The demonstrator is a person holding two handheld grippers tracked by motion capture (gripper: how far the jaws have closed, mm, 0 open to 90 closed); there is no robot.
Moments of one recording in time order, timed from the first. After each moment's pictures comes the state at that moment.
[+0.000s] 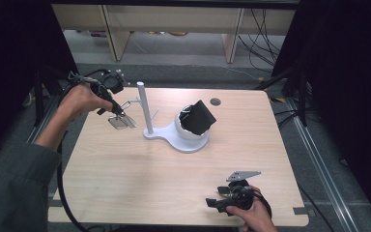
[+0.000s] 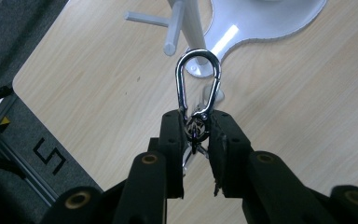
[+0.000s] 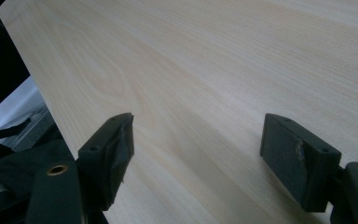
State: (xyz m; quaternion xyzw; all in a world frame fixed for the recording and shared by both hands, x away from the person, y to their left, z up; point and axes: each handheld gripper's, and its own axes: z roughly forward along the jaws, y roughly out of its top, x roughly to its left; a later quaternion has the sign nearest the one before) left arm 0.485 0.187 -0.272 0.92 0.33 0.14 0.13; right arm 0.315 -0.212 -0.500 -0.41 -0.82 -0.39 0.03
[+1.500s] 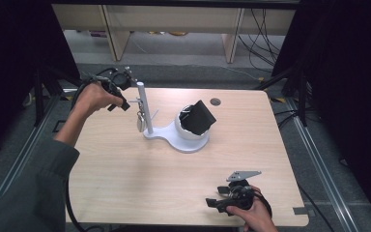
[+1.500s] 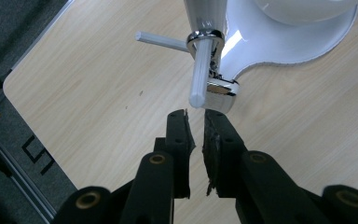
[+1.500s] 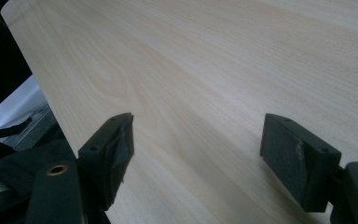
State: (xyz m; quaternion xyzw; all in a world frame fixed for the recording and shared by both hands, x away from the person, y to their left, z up) left arm 0.514 0.177 -0.295 0.91 0.37 0.14 0.14; right arm 0.314 -0.212 -0.497 -0.41 -0.82 -0.39 0.03
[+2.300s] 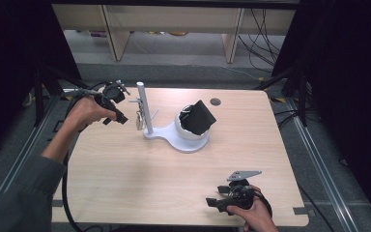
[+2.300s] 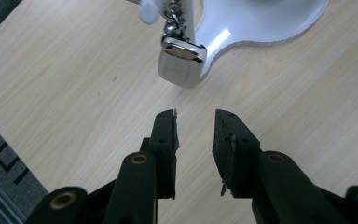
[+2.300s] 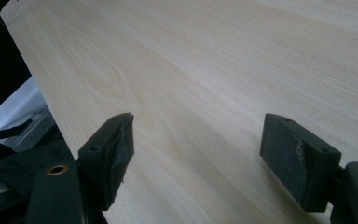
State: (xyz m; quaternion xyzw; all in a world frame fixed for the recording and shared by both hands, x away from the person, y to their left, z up) left arm 0.488 0.193 -0.321 0.92 0.35 0.11 0.16; right arm 0.314 -0.213 -0.498 -0.41 -0.82 -0.39 0.03
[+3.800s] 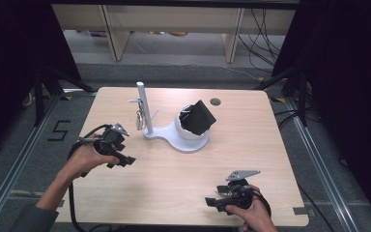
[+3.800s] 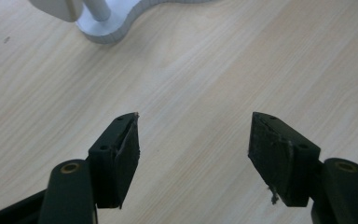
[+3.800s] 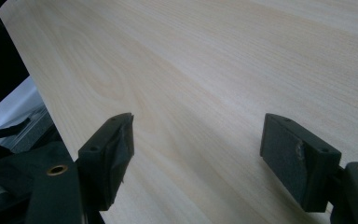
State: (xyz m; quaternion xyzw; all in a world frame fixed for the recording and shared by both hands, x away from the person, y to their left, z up) left arm 0.403 0.192 -0.401 0.90 0.34 0.08 0.25; right arm 0.317 -0.211 -0.498 -0.40 -0.83 -0.39 0.02
